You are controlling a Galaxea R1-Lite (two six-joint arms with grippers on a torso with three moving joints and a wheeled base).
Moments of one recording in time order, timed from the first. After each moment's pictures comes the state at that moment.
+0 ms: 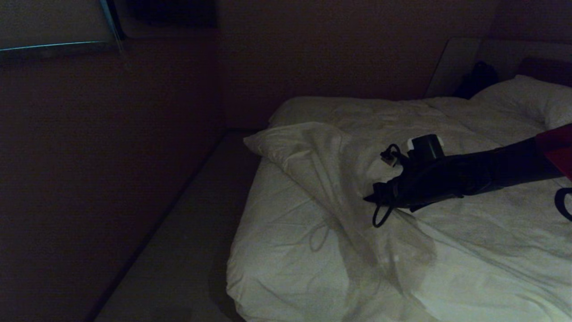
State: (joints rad) left arm 0.01 0.00 0.00 0.00 0.00 0.00; right arm 0.23 2.07 -1.37 0.07 0.33 0.15
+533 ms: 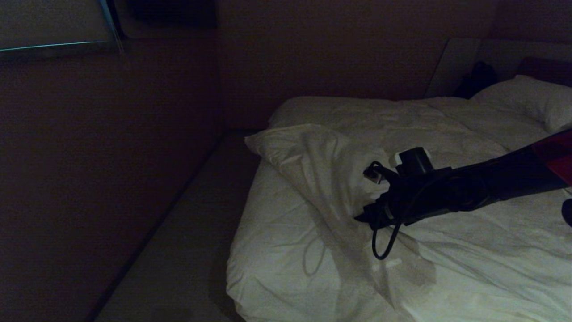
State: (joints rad) left arm 0.01 0.00 0.00 0.00 0.00 0.00; right arm 0.33 2.03 -1.25 0.06 0.32 -0.03
